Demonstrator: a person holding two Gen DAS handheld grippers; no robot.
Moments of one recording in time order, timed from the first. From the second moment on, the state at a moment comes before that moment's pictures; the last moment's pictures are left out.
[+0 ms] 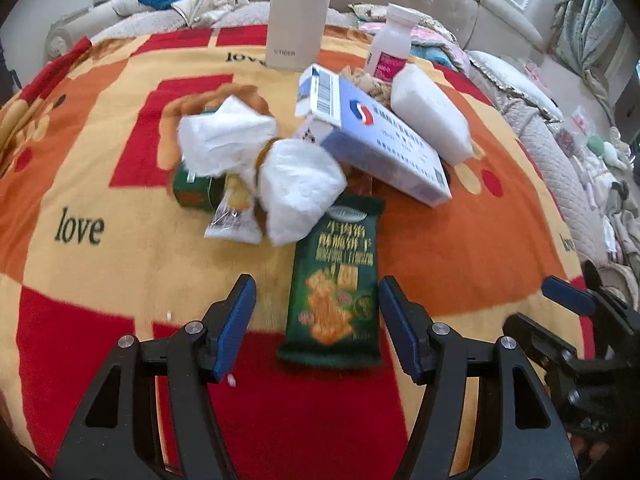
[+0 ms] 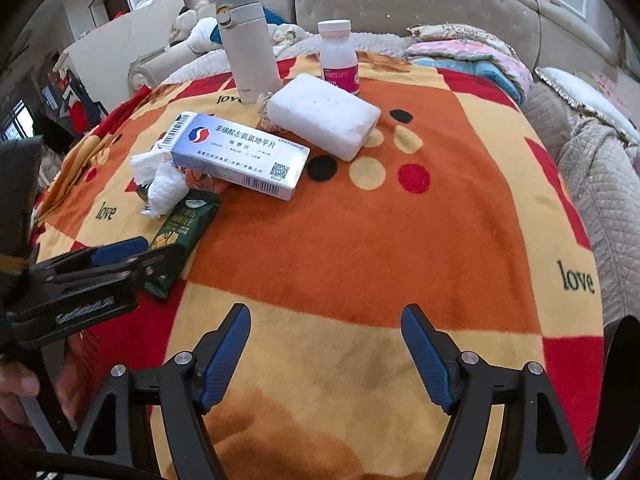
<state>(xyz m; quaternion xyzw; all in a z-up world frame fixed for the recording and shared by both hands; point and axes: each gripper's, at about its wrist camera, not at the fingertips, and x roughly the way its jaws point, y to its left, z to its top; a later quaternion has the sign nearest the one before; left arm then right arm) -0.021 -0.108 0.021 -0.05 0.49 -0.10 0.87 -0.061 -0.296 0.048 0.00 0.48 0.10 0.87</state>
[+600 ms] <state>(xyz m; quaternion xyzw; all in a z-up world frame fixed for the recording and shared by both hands) -0.013 -0.114 0.019 -0.03 0.48 -0.09 0.87 -0.053 -0.297 0.046 -0.03 0.48 0.09 0.87</state>
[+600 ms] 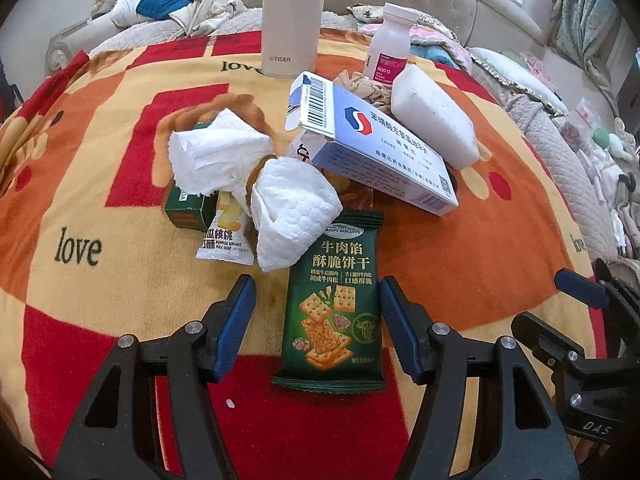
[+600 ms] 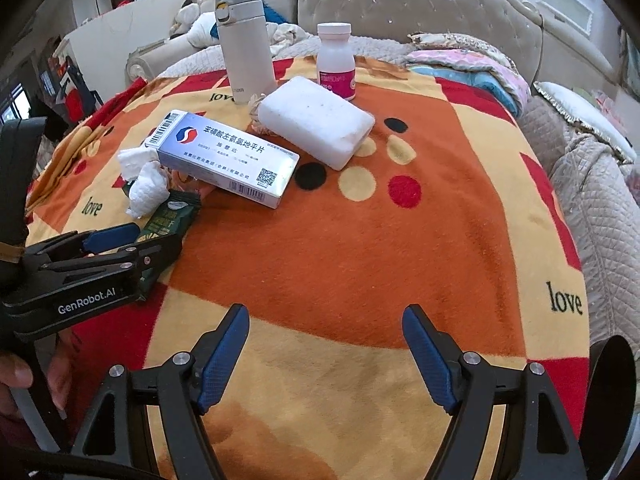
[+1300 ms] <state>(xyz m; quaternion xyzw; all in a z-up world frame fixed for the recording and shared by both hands) -0.020 -0.109 0.019 -0.05 0.48 -0.10 0.87 -0.062 -0.282 0.040 -0.12 0.48 0.06 0.87</state>
